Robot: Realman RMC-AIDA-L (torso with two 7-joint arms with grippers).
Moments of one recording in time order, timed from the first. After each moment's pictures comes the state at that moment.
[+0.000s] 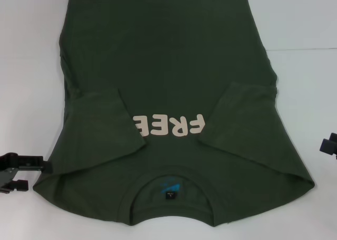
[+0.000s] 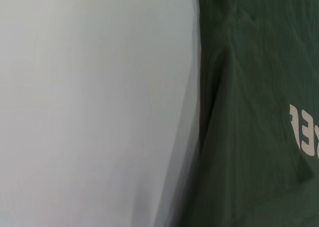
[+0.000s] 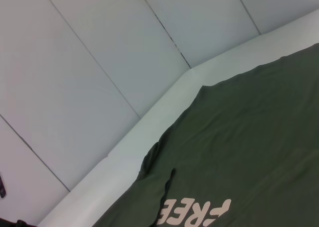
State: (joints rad) left arm -0.61 -1.96 0.35 0.75 2.70 1.62 -2.53; right arm 0.26 1.91 -0.59 -0.49 -1.78 -1.63 1.57
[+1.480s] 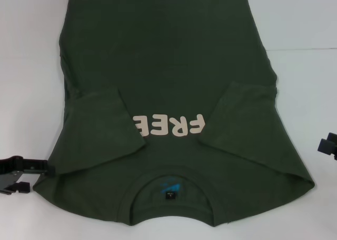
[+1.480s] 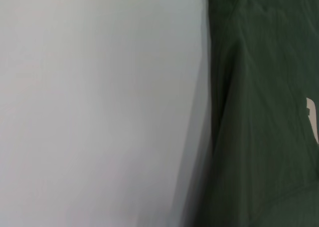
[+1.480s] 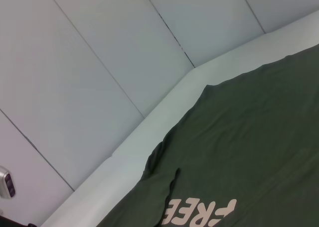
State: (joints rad) left arm -0.61 -1.97 0.40 0.74 2.71 1.57 -2.54; right arm 0.27 1.91 -0.59 -0.49 -1.78 -1.64 1.57
